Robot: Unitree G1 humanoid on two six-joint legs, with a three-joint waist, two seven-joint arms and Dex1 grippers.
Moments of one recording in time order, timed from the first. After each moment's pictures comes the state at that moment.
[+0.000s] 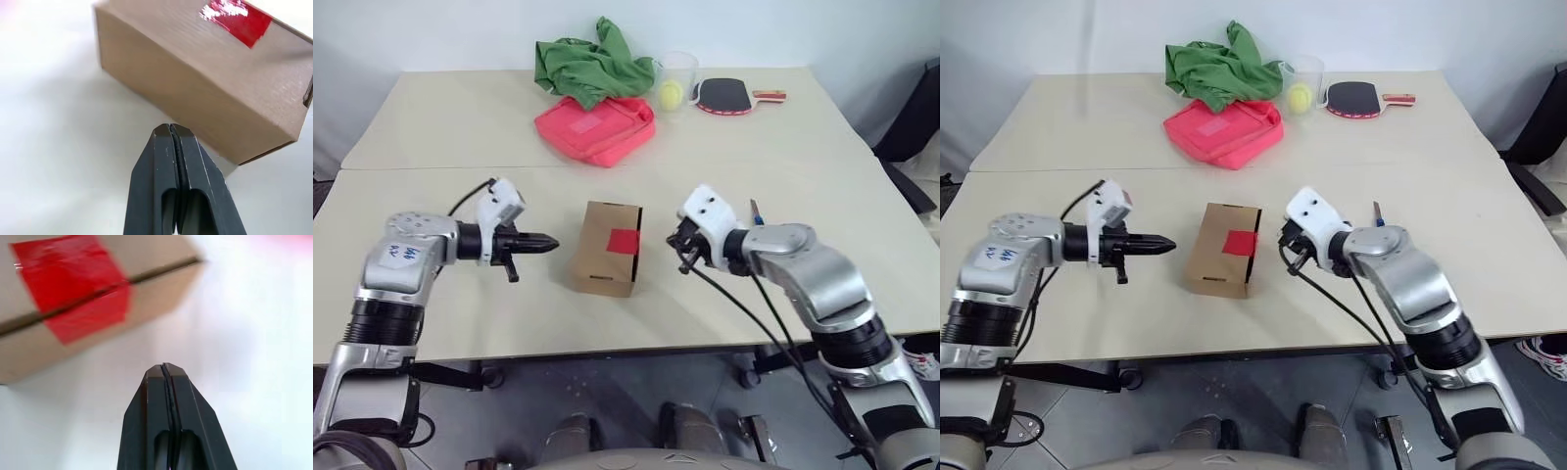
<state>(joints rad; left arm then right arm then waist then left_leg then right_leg) -0.70 0.79 -0.02 0.21 -0.27 0.60 -1.15 -0.71 -0.59 0.23 -0.38 0.23 1.12 0.64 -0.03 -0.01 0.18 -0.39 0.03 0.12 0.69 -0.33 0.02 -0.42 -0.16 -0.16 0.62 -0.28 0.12</state>
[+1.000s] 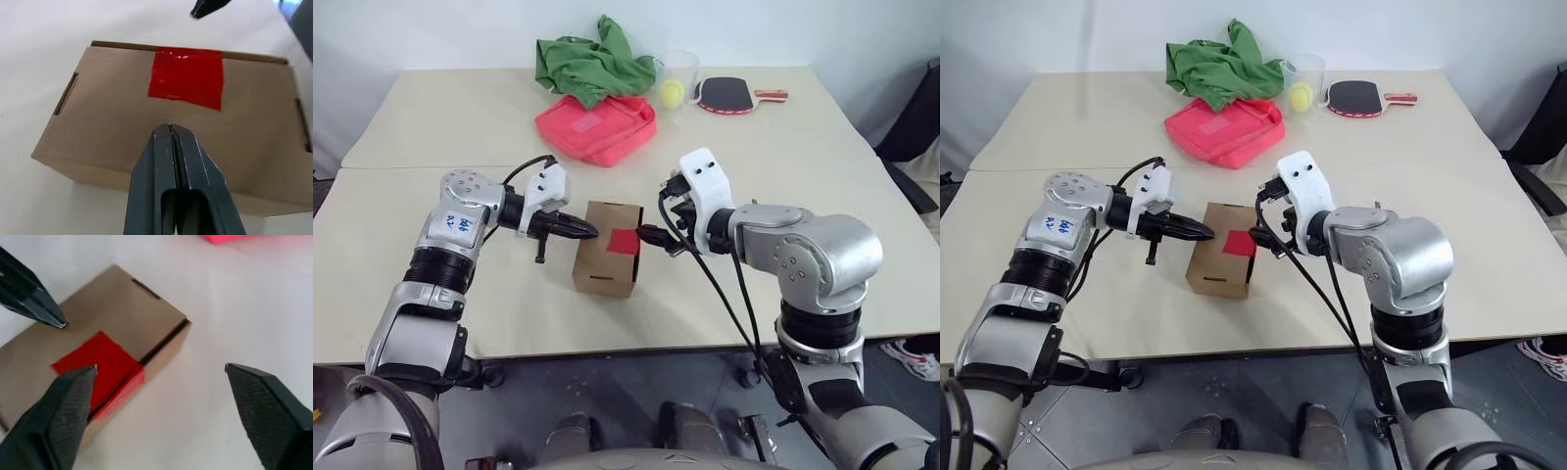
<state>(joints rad) -1.02 0.59 -0.20 0.69 -0.10 0.03 -1.38 -0.89 -0.22 0.03 -0.40 0.30 1.61 0.31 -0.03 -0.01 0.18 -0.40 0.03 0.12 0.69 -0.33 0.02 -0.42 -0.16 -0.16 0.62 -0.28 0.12</state>
